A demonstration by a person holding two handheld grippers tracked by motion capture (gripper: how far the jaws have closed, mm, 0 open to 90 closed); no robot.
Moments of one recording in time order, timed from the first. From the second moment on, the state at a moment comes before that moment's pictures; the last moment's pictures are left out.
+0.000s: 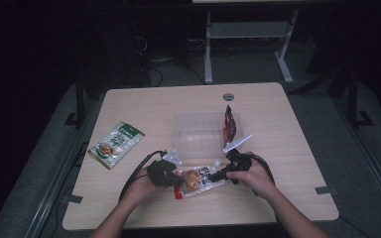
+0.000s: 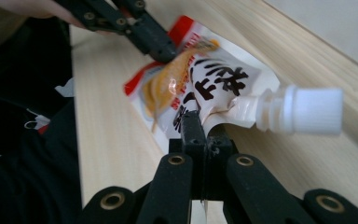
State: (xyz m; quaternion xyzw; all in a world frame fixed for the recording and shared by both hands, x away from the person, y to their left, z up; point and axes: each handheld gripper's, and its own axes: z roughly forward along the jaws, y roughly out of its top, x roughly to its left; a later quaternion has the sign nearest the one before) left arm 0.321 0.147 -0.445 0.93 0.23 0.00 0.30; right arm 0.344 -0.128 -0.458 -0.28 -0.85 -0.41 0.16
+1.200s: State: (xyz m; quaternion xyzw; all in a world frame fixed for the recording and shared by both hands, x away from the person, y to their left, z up) left arm 0.305 0.120 -0.443 0.91 0.19 -0.01 0.36; right arm 0.321 -0.120 -0.401 -0.20 -0.81 -0.51 0.20
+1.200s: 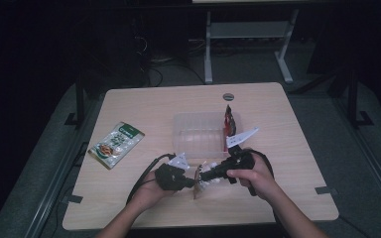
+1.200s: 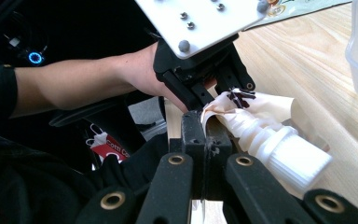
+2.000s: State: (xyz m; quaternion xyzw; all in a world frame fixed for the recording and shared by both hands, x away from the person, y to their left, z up) left arm 0.303 0.164 -0.432 0.91 0.22 -0.02 0.36; right arm 0.322 -0.138 -0.389 -0.21 -0.81 -0.52 0.17
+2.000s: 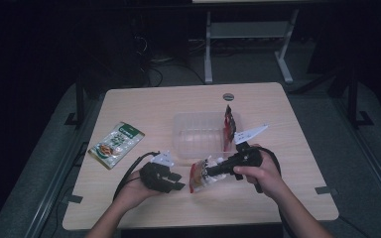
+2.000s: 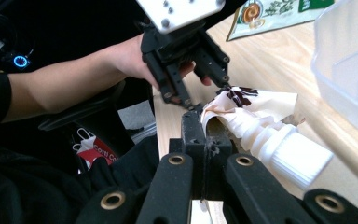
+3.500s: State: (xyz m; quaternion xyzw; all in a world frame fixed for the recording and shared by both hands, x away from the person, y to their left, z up) left arm 0.296 0.191 -0.433 0.90 0.25 -0.02 0.36; right arm 0.388 -0.187 -0.325 -0.26 -0.81 -0.53 0.08
